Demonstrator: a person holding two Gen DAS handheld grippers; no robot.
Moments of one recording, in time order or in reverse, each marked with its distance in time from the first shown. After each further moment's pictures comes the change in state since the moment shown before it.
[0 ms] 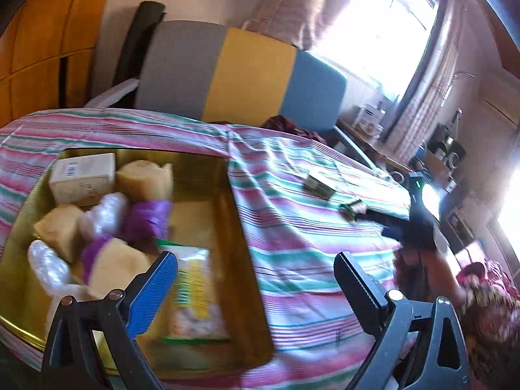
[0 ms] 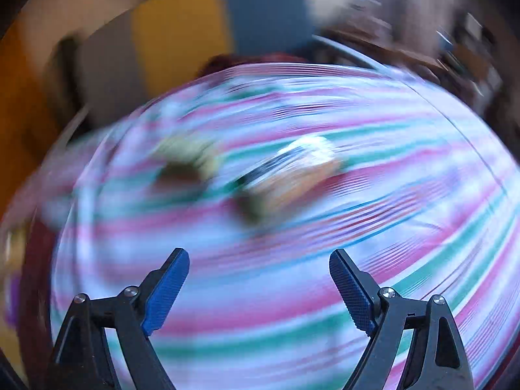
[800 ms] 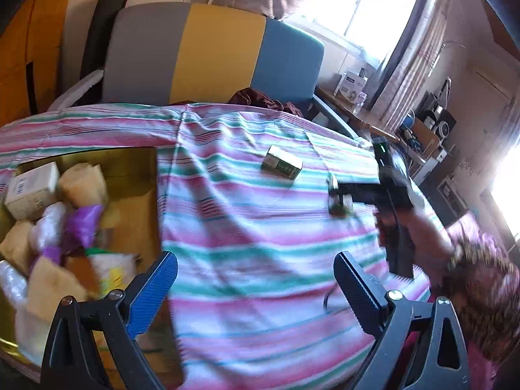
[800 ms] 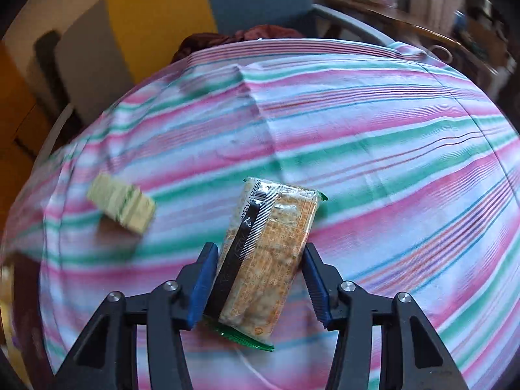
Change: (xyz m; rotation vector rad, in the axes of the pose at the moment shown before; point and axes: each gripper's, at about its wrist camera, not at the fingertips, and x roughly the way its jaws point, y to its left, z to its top) left arm 0.045 -0.069 0.021 0.053 0.129 -0.037; right arm 0.049 -0.024 0.050 -0.173 0.157 0.033
